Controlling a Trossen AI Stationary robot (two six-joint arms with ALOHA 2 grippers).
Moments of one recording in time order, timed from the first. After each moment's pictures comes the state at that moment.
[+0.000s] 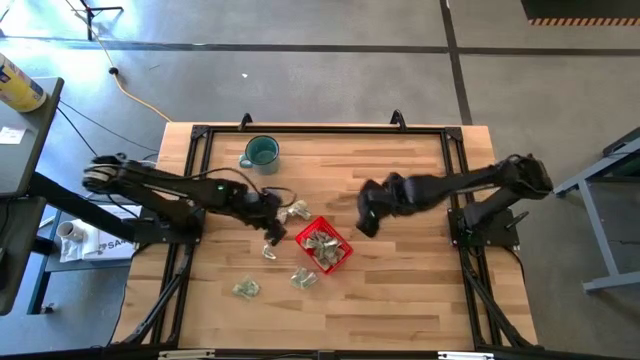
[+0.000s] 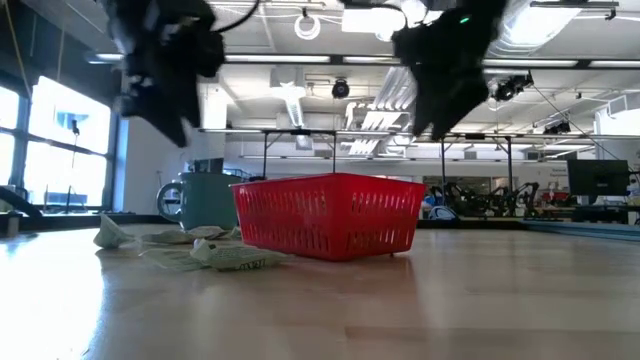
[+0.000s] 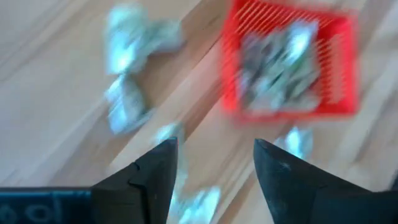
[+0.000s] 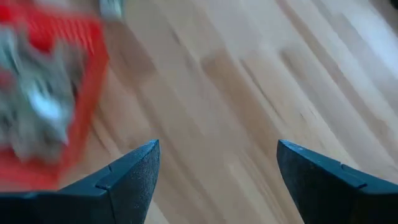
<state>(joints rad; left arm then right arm) -0.12 1.28 0.89 -0.62 -0.07 -0.86 0.08 1.51 1.16 -0.89 0.35 0.63</state>
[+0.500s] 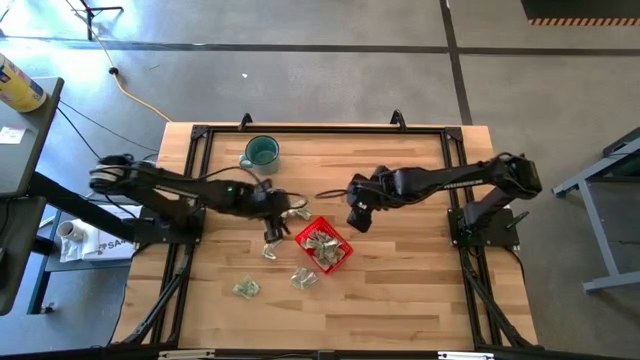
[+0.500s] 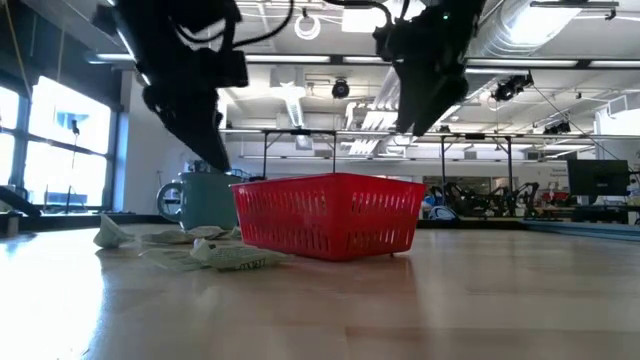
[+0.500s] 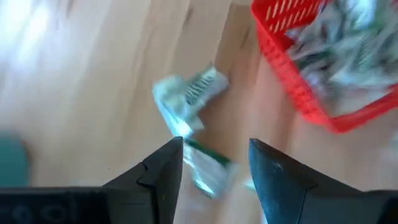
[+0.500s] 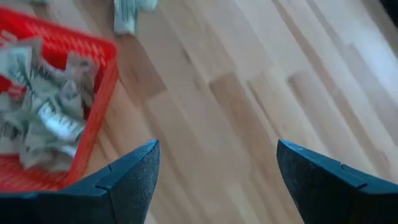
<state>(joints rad) -0.06 1.35 0.81 -0.46 -0.25 -0.22 0.03 1.59 1.26 -0.87 0.29 0.51</state>
